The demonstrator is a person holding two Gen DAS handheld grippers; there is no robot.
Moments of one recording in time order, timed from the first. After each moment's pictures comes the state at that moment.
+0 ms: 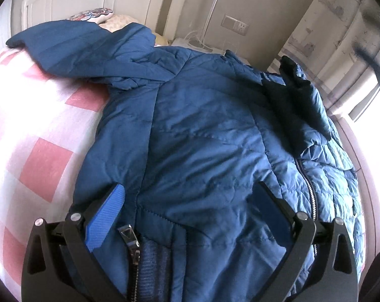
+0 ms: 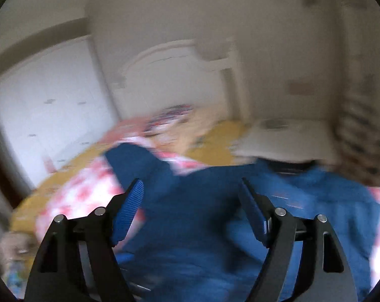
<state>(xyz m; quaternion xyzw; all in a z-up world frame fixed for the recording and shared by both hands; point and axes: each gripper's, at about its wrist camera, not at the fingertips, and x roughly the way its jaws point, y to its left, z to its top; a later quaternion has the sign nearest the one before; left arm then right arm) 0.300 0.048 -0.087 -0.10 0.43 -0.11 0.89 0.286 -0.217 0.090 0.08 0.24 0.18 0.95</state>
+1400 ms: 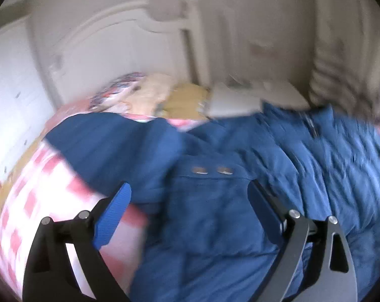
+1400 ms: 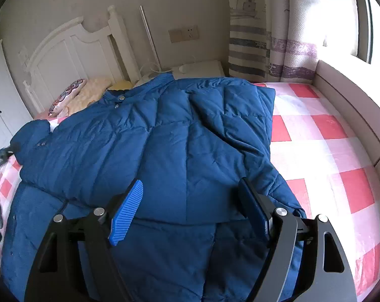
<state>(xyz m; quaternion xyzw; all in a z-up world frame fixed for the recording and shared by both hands) 0.379 -0.028 -0.026 0.09 0.35 0.05 0.93 0.283 -0.353 -0.071 0.11 0.36 0.00 0.93</state>
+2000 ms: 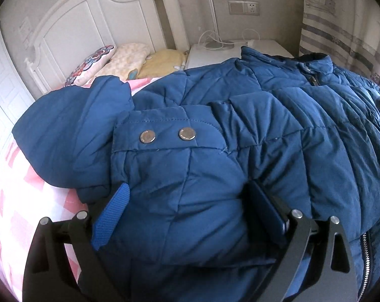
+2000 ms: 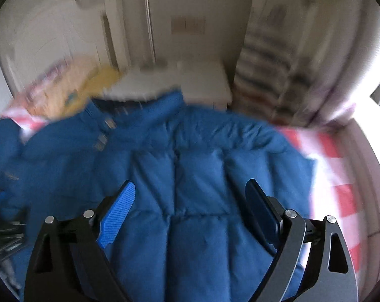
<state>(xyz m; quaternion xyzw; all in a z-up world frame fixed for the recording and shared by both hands) 0.409 -0.044 -0.082 0.10 0.42 0.01 0.90 0.436 -0.313 -0.077 0.02 0.46 -0.05 0.88</state>
